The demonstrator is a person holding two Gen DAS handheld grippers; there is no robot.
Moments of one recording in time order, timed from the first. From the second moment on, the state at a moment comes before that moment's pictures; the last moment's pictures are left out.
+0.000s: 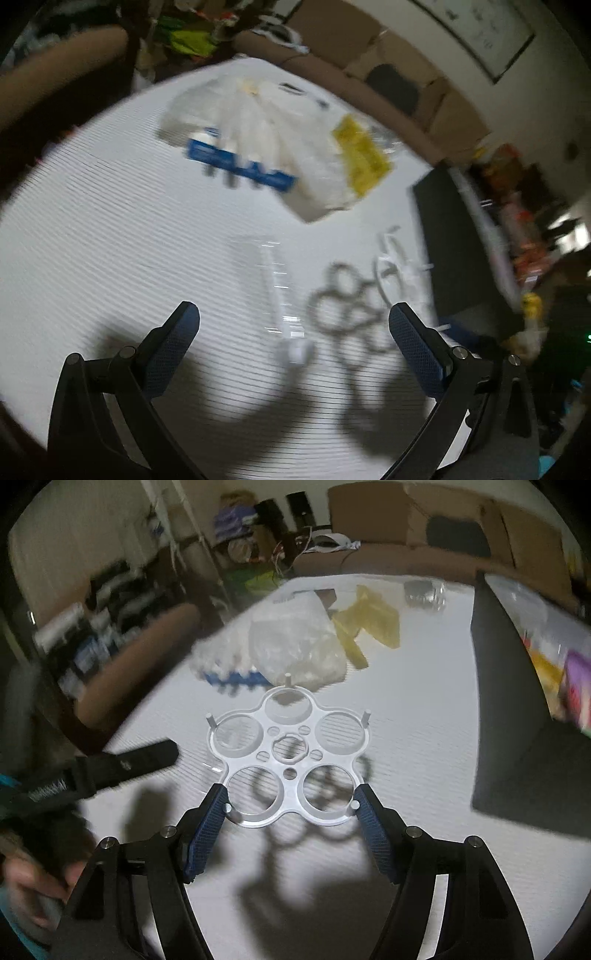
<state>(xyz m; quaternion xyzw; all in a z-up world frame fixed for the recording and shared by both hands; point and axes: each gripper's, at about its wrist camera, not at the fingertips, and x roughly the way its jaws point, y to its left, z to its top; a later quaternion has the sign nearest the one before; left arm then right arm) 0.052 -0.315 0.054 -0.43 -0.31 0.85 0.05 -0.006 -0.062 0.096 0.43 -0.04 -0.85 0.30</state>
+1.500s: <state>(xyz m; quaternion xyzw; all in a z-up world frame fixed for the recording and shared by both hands) 0.017 -0.318 0.037 -0.32 -0.61 0.63 0.35 0.015 0.033 0.068 0.32 -0.59 -0.60 0.44</state>
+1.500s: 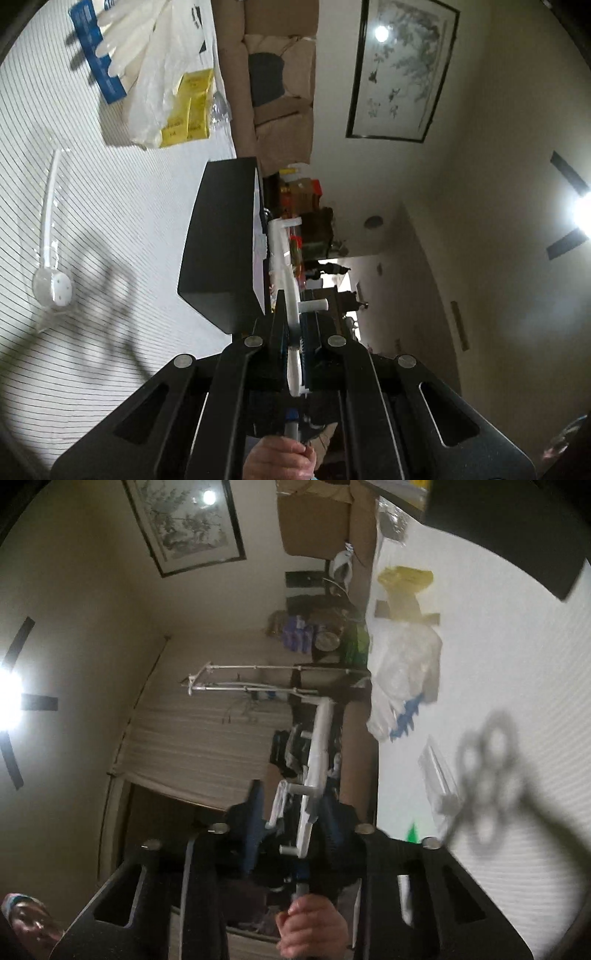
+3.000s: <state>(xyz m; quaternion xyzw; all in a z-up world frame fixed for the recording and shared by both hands) 0.060 -0.207 0.137 -0.32 -0.12 0.93 0.14 -0.006 -0.007 0.168 0.43 -0.41 -0.75 0.28</state>
